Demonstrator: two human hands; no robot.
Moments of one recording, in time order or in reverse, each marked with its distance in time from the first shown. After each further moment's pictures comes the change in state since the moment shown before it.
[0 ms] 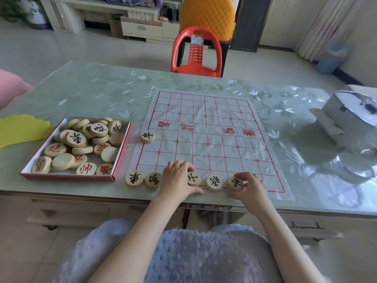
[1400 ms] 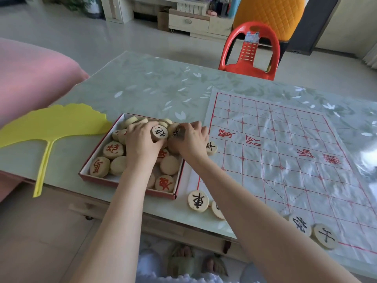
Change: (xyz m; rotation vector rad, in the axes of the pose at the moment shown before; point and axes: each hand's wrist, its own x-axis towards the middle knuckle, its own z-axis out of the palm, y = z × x) left_hand 0.055 -0.206 -0.116 -0.093 0.672 -0.280; right_hand 0.086 -0.271 0.203 -0.109 -0.037 -0.444
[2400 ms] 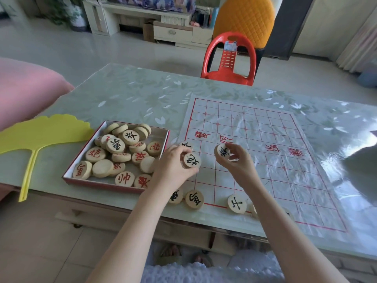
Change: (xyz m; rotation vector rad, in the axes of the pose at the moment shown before) left_hand -0.079 0.098 0.005 -0.191 -0.417 0.111; right_hand -0.073 0.132 -0.106 0.488 0.107 0.154
